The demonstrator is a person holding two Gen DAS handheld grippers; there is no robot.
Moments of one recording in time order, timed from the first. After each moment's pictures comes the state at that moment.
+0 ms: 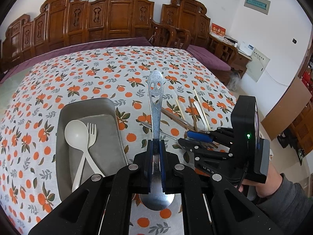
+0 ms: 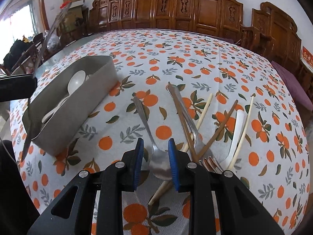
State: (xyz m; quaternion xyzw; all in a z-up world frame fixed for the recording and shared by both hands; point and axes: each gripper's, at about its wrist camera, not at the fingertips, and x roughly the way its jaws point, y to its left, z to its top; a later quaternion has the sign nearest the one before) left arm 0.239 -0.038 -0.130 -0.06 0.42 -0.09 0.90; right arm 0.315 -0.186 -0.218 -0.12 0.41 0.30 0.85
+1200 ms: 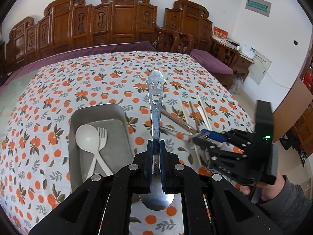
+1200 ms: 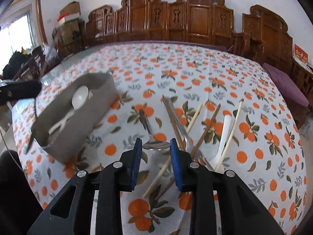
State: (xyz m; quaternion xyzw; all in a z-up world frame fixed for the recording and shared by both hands) left arm 0.234 -0.025 -0.115 -0.05 0.41 -0.07 0.91; right arm 0.298 -0.203 -0.191 -0.08 0.37 0.29 0.88
